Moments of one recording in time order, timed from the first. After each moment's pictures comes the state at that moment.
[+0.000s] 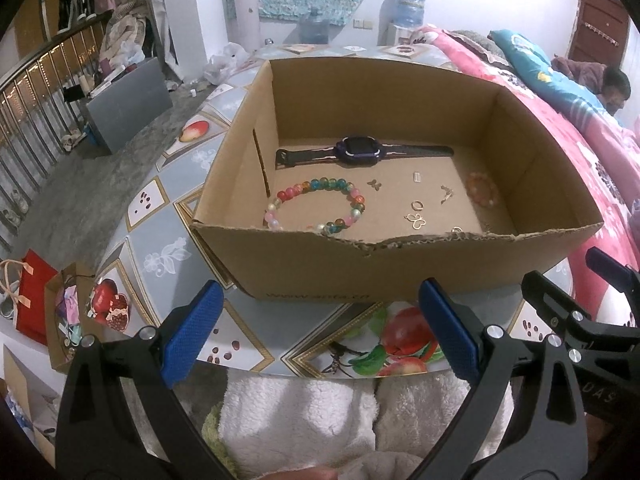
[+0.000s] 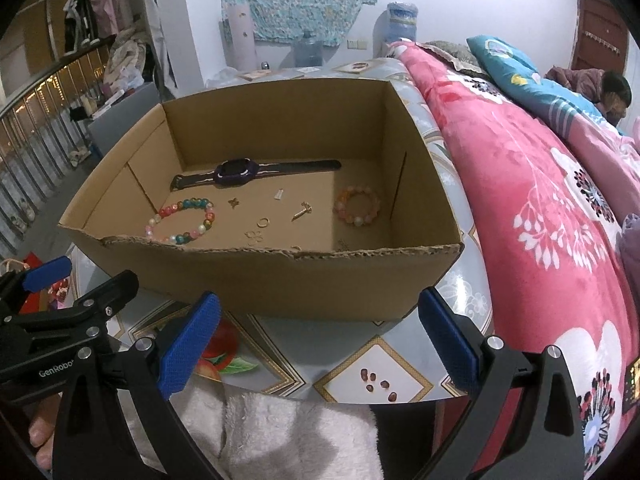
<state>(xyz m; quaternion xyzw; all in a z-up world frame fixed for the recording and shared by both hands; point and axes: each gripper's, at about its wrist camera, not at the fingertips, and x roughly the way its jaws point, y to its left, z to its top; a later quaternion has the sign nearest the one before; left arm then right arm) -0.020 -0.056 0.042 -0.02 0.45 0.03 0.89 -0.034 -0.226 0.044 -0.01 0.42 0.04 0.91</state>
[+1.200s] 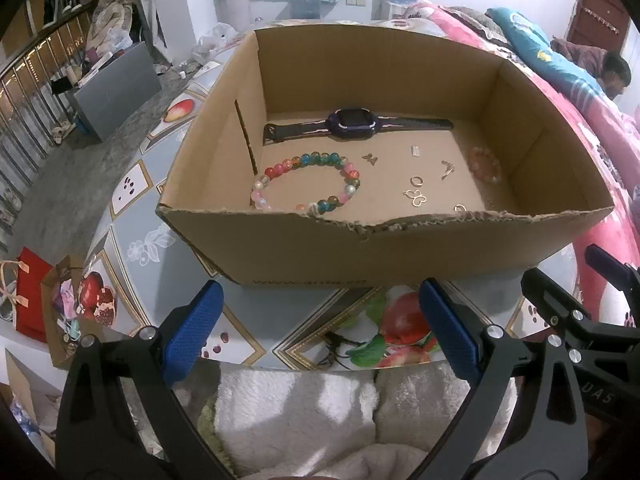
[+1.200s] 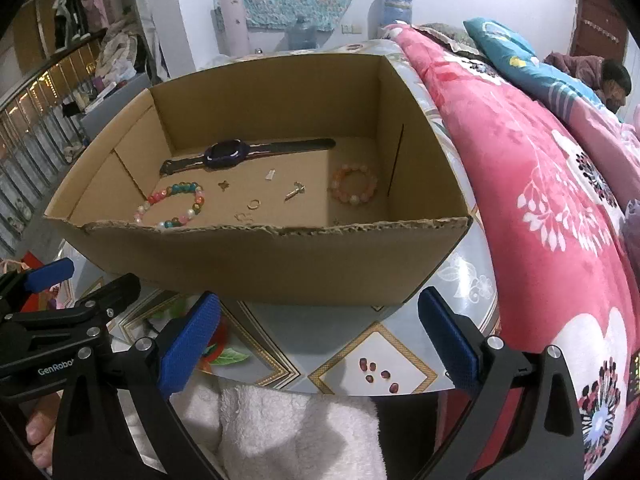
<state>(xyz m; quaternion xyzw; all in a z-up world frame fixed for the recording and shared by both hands) -0.007 -0.057 0.026 -0.01 0.49 0.01 0.87 -0.028 -0.229 0.027 0.00 0.45 0.03 0.89</state>
